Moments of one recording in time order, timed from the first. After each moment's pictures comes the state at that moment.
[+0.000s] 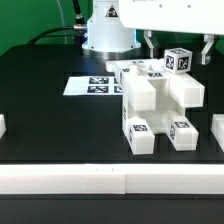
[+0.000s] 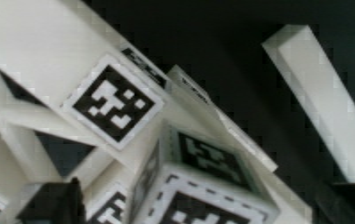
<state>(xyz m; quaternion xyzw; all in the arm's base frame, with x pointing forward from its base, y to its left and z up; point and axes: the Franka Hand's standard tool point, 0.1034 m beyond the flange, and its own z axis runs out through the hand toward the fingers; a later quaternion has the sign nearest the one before) 0.545 0.076 0.118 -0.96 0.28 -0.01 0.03</state>
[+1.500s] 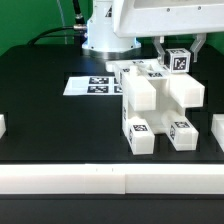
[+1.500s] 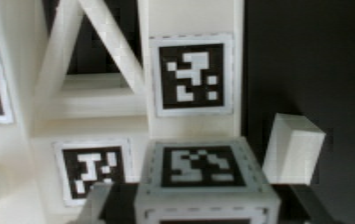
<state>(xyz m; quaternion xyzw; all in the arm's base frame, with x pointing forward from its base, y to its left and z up) 0.542 0.073 0.114 -1.00 -0.03 -0.01 0.01</state>
